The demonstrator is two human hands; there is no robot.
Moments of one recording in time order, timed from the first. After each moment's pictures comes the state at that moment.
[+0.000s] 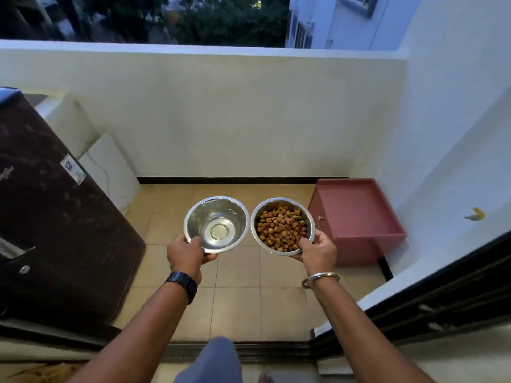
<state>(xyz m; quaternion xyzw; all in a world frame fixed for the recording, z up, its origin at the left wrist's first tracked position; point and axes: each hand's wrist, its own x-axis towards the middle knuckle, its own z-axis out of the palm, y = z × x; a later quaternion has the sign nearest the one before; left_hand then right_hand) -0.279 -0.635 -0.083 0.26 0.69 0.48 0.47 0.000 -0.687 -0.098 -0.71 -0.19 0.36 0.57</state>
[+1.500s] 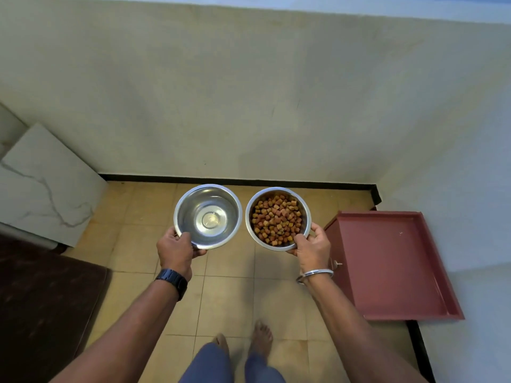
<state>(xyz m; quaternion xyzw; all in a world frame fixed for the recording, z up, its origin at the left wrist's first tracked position) -0.173 -0.160 -0.214 0.24 0.74 0.44 0.46 0.116 -0.204 -0.224 -0.71 -0.15 0.43 0.54</state>
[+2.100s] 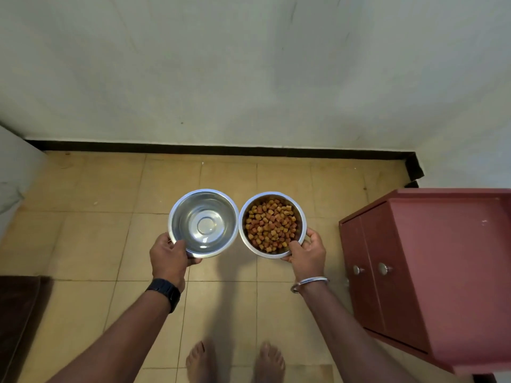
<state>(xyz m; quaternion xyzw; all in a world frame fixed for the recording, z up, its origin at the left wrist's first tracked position) -0.178 -0.055 -0.579 0.23 0.76 0.38 0.47 0.102 -0.106 -0.575 -0.75 -0.11 0.43 0.50</state>
